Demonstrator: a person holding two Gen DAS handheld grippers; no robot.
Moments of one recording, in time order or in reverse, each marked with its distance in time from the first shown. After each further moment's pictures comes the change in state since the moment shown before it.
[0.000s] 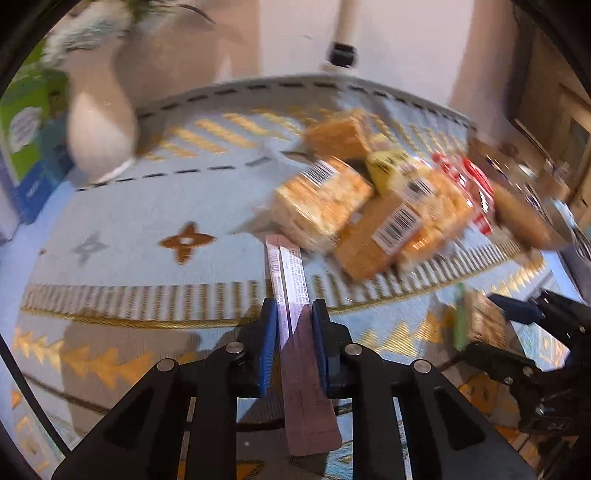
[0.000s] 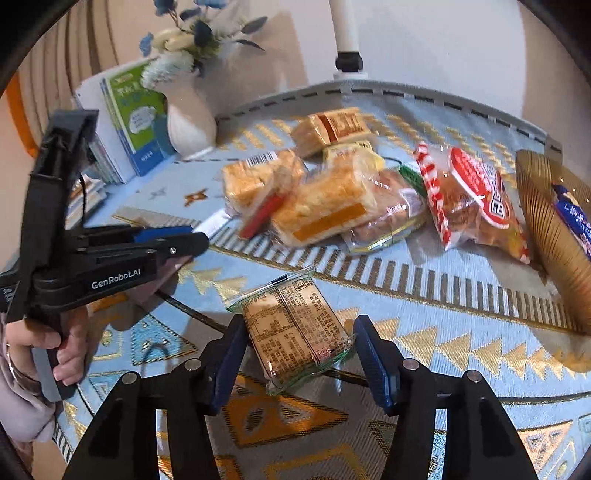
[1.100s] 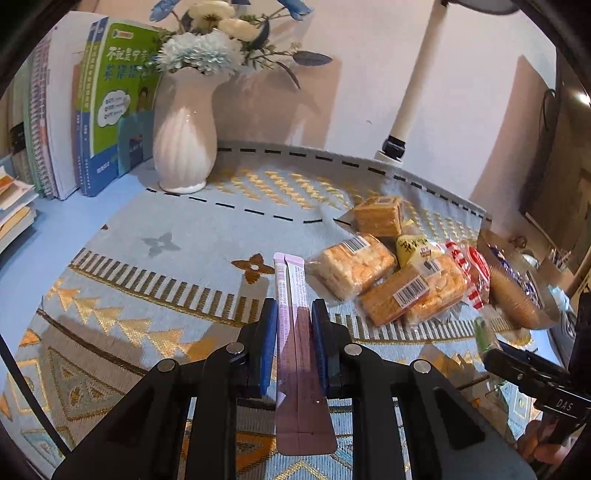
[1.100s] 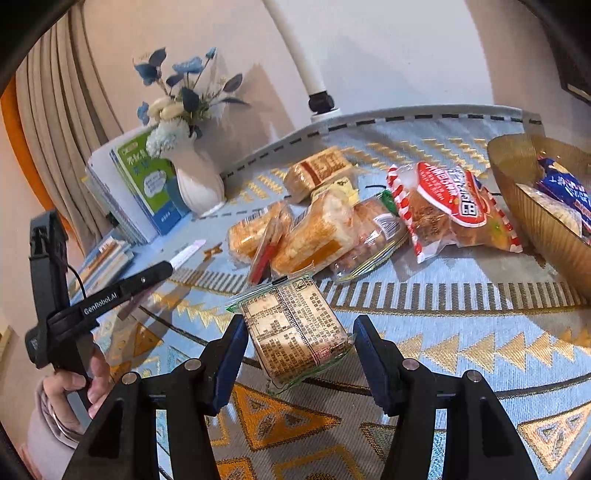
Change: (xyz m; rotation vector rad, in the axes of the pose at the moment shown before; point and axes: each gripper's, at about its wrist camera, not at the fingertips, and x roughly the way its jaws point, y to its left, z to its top) left arm -0.050 0.033 -0.023 -0.235 -0.243 0.028; right arm -0.030 -0.032 -0.005 0.188 -0.161 0.130
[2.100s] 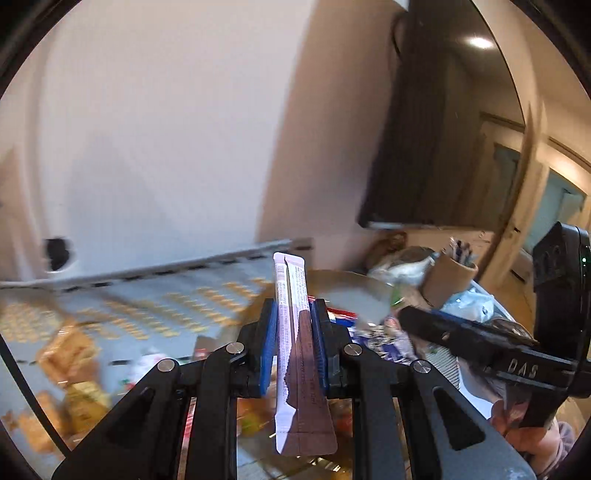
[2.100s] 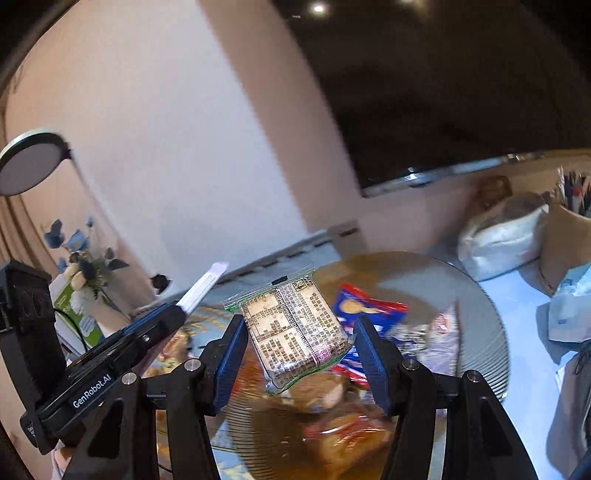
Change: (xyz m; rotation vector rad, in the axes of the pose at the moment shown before) left arm 0.091 -0.335 0.077 0.309 0.013 -0.391; right arm -0.123 -0.203 0.129 0.228 -0.175 -0.221
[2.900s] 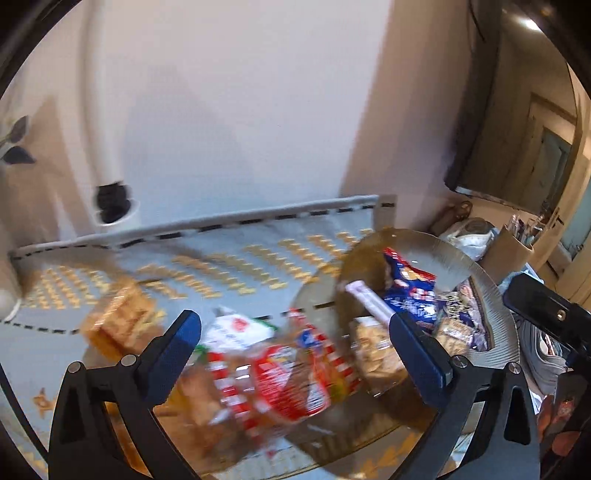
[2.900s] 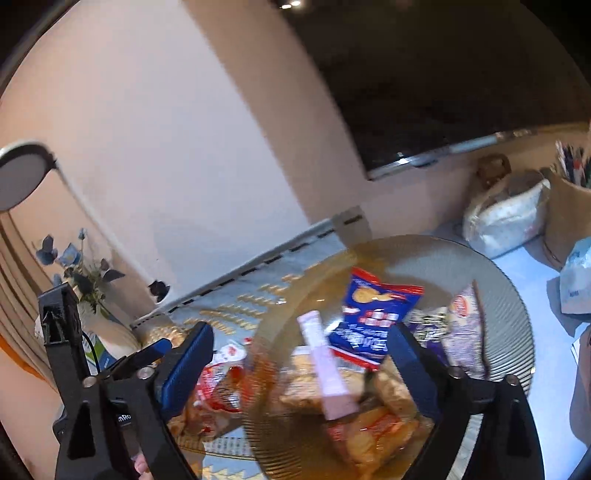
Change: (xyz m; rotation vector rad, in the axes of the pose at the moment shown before) left arm -0.009 0.073 -0.013 -0.082 0.158 0.203; right arm 0.007 0.042 -0.007 0.045 -0.014 -0.006
